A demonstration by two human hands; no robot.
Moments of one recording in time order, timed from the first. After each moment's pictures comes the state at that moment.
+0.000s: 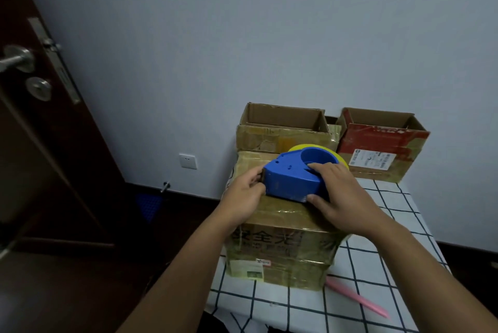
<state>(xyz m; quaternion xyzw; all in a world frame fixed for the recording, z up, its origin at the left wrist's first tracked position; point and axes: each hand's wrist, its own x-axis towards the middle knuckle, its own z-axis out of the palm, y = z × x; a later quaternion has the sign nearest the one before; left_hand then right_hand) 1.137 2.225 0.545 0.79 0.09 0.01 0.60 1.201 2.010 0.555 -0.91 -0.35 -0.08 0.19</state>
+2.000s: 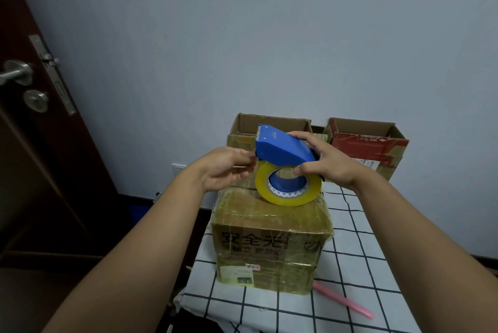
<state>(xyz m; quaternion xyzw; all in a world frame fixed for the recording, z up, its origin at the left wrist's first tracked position) 1.181 2.261 0.596 0.64 0.10 -0.09 0.75 1.249 2.017 0.610 -0.78 -0.32 0.19 0.50</state>
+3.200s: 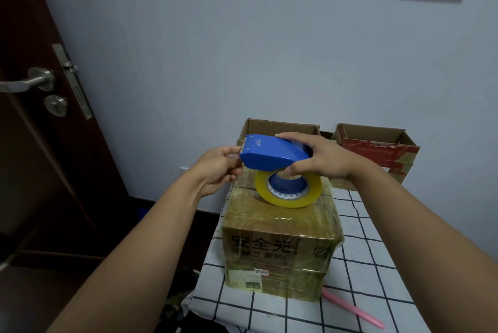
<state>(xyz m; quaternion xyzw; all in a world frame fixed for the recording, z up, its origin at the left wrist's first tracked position) 1.168 2.286 0.597 0.68 0.12 0.00 0.72 1.244 2.045 0.640 -0.83 -0.37 0.15 0.39</state>
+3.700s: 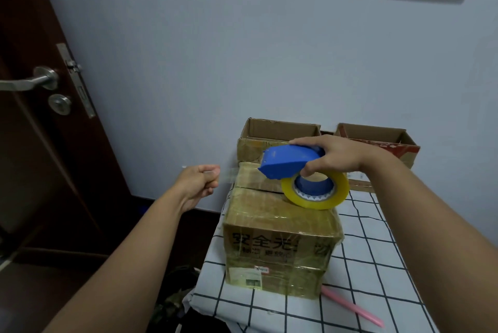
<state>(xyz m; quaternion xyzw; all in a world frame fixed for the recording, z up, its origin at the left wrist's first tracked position) 1.156 2.325 0.546 0.66 0.22 0.06 0.72 1.255 2.028 0.654 -0.89 -0.36 0.16 0.23</state>
